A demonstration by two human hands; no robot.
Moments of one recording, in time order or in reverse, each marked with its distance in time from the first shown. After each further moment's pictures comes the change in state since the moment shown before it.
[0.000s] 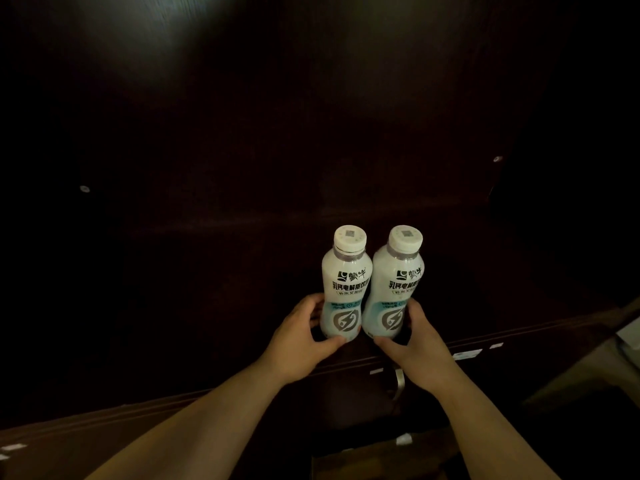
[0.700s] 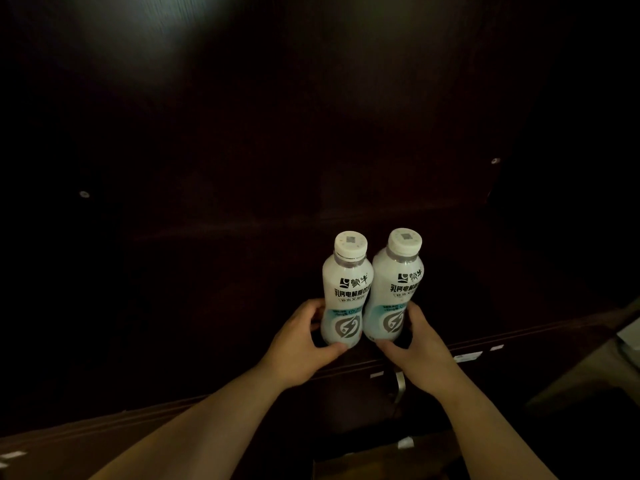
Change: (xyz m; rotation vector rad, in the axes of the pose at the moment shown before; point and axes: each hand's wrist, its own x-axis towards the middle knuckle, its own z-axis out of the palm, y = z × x) left_hand -0.003 0.003 -0.002 0.044 -0.023 -0.006; right_hand -0.002 0.000 -0.003 0.030 -0.026 -0.002
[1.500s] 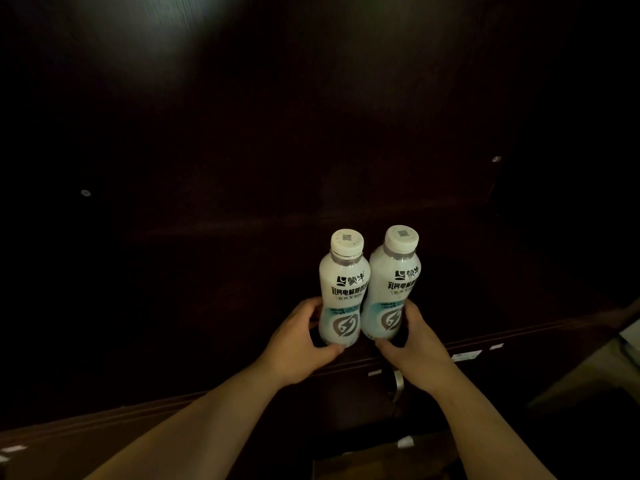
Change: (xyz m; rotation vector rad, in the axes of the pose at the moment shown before) left_hand -0.001 -0.002 0.001 0.060 -0.002 -0.010; right_hand 0.002 0.000 0.001 -0.032 -0.015 0.015
